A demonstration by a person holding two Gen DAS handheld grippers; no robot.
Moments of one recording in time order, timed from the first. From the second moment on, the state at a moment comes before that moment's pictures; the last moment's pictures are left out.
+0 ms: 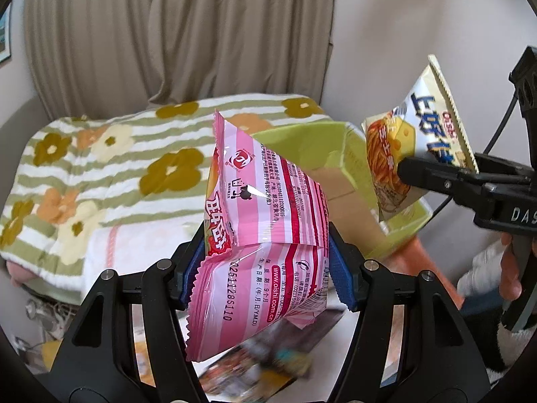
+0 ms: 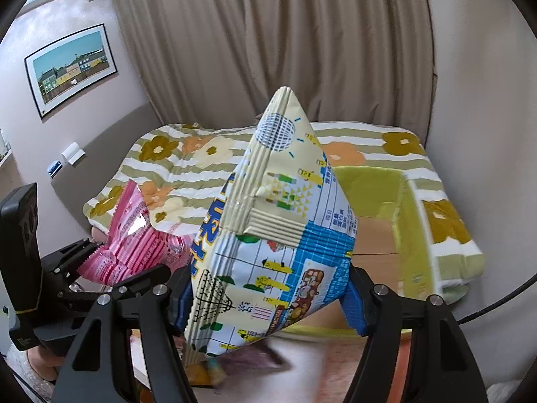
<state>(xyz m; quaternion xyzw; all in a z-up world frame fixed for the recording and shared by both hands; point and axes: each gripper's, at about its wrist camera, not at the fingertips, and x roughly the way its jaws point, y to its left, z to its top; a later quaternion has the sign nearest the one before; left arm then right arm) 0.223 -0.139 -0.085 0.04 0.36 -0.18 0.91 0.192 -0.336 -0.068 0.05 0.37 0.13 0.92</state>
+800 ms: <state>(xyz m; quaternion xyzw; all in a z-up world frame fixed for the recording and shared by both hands) 0.365 -0.272 -0.200 0.08 0.52 -0.24 0.82 0.257 -0.428 -0.130 0.10 0.45 0.06 0.89</state>
